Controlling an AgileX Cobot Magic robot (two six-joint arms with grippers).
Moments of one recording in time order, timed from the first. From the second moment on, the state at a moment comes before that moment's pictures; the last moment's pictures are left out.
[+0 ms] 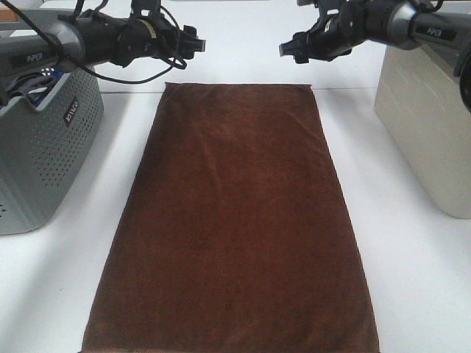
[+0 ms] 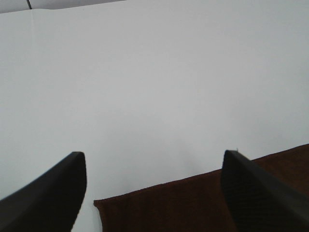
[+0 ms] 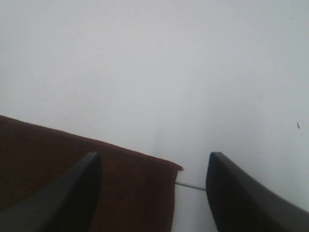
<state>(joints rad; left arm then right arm) -0.30 2.61 -2.23 0.23 0.06 -0.25 0.25 2.54 -2.19 -0.18 0.29 0.07</state>
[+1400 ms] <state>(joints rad) -0.36 1.89 -2.22 0.26 1.21 -0.15 0.27 1.93 -2.19 -0.06 1.22 0.04</state>
